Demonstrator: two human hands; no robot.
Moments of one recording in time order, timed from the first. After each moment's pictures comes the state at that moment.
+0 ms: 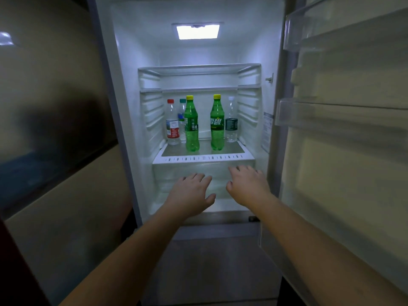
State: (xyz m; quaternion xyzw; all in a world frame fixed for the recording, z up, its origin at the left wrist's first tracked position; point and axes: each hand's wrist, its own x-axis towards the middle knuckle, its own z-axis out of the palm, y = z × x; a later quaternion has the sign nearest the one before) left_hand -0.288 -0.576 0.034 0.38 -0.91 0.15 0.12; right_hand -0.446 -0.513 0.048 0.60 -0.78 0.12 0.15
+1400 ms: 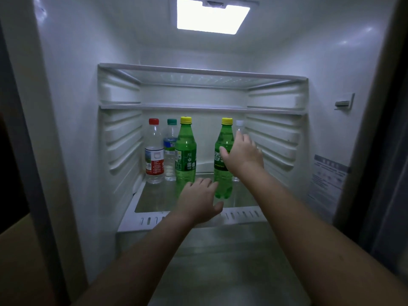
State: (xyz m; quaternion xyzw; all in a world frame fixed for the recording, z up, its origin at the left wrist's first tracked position) left_hand -0.407 -0.848 0.050 0.29 -0.92 0.11 0.22; right_hand -0.528 -0.799 0.147 0.47 -0.81 0.29 0.20
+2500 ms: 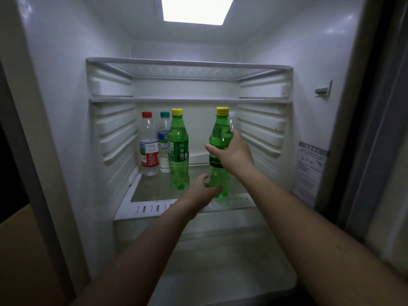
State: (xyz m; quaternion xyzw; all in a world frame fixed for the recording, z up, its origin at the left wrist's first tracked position) left_hand -0.418 -0.813 0.050 0.35 -0.74 -0.50 0.29; right_hand -0.527 -0.778 0.127 0.46 -0.73 0.51 0.00
